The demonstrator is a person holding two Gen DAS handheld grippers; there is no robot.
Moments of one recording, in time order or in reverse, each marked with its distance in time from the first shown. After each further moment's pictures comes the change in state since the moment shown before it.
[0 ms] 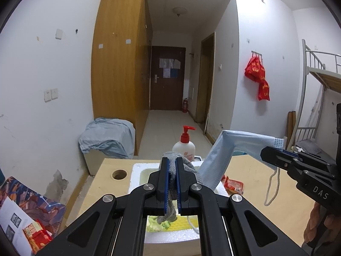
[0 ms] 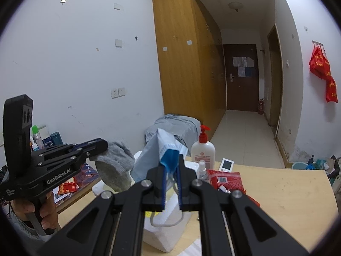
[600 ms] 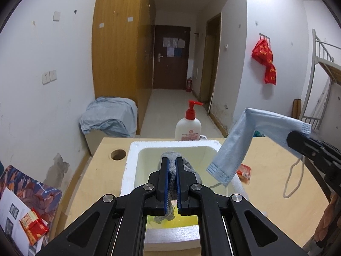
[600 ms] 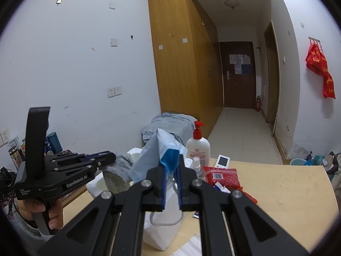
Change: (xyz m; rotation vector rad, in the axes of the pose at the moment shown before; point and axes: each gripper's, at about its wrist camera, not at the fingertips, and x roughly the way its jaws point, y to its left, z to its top) left arm 0.038 0.001 -0.014 -0.021 0.153 0.029; right arm 0.004 -0.005 0.003 0.017 0.011 -0.017
